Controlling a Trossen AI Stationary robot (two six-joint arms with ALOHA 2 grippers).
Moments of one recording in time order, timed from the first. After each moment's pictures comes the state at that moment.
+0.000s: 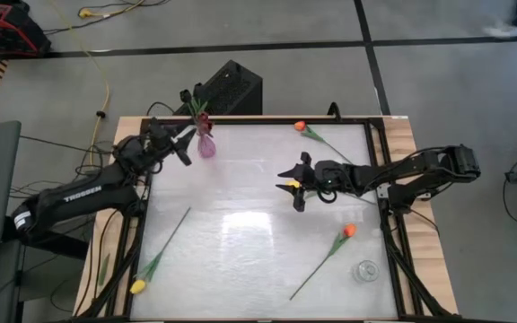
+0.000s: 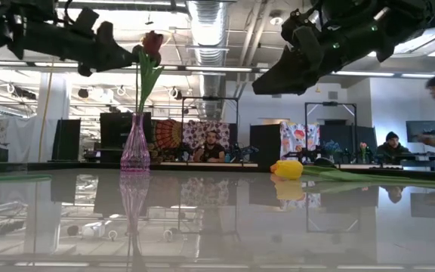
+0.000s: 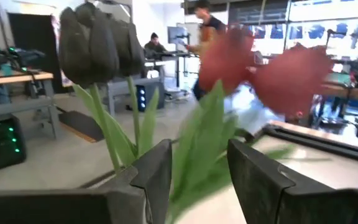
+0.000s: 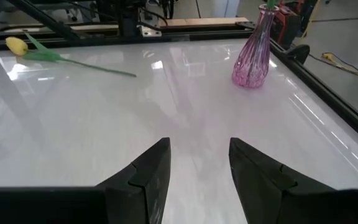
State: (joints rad) left arm 0.61 0.61 0.29 0.44 -0.12 0.00; right arm -0.04 1.35 0.62 0.37 0.15 0.04
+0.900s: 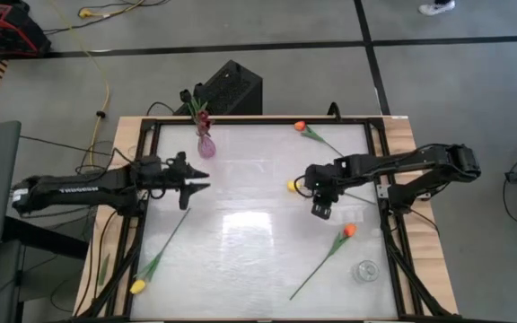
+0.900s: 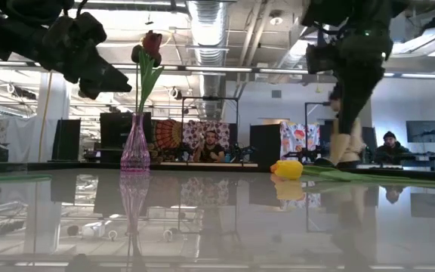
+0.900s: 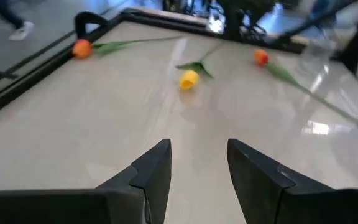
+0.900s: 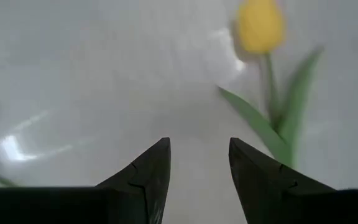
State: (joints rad) left arm 0.22 0.62 0.29 0.04 0.06 -0.11; right arm -0.03 1.35 0.95 -0.84 0.00 0.36
